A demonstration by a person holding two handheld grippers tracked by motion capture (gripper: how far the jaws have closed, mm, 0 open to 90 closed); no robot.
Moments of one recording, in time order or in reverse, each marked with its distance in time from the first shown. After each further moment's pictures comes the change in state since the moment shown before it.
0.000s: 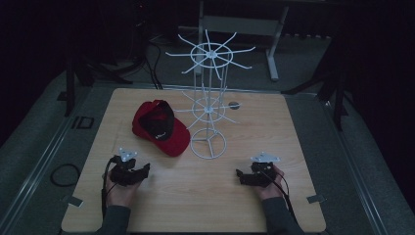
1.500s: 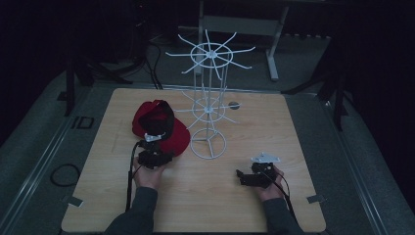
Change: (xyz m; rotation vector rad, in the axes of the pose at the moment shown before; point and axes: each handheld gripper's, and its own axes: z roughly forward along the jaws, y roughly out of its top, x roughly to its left) left arm -0.047 0.050 0.045 0.031 -0.135 -0.093; right arm 0.000 -0.001 -0.001 0.000 0.008 -0.005
